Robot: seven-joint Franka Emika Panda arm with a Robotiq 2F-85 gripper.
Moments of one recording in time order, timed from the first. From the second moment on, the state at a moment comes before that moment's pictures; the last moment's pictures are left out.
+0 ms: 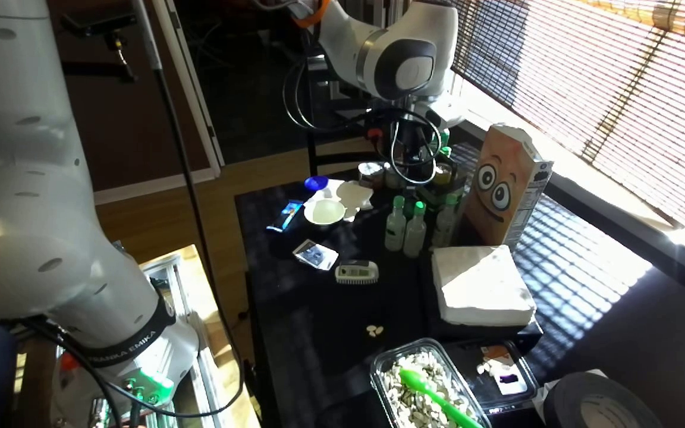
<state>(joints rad) 0.05 0.28 -0.01 -2.08 0.01 2.37 0.70</state>
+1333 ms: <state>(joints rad) 0.11 0.44 -0.10 -2.08 -0.05 2.62 0.68</state>
